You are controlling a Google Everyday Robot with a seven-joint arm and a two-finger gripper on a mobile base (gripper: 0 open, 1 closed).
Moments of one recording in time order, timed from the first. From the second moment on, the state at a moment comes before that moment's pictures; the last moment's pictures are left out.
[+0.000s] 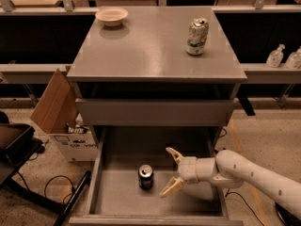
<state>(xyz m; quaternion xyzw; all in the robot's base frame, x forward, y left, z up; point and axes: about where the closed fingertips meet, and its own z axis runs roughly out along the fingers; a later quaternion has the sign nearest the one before) 0.516 -0.056 0.483 -0.54 0.65 0.32 0.43</state>
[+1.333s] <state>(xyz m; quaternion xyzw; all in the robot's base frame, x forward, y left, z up) 0.535 0.014 0.396 -0.57 0.64 0.35 0.38</state>
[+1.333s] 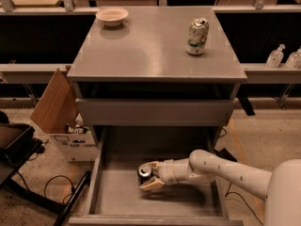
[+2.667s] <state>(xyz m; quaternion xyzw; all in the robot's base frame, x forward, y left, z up) 0.445 0.099 0.572 -0.58 0.56 0.44 0.38</state>
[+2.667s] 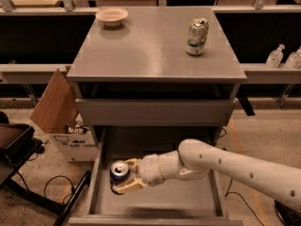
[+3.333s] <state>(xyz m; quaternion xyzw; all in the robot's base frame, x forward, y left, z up) 0.439 0.168 0.750 -0.60 0.55 0.39 0.42</state>
